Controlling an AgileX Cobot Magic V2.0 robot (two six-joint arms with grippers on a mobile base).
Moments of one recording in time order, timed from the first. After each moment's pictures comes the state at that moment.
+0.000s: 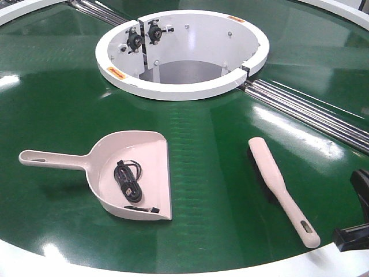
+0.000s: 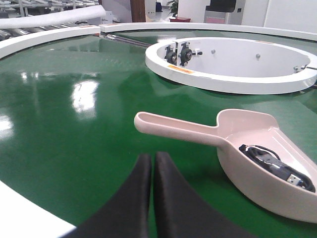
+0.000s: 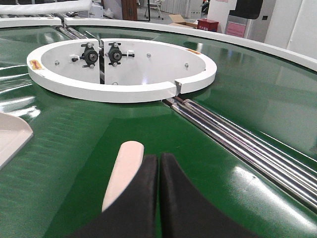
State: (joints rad) left arm -0.01 0.09 0.02 -0.17 0.09 0.17; right arm 0.17 0.58 -0.16 0.11 -0.21 -0.20
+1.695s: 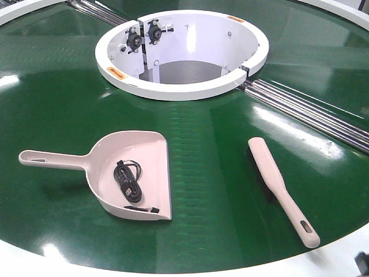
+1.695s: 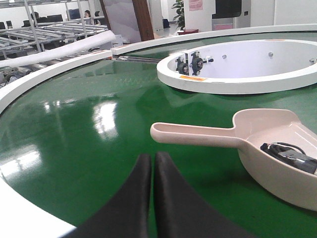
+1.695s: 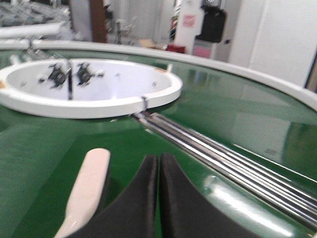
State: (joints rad) left arm 0.01 -0.01 0.03 -0.02 0.13 0.17; right arm 0.05 0.30 -0.01 0.11 -0.23 -0.20
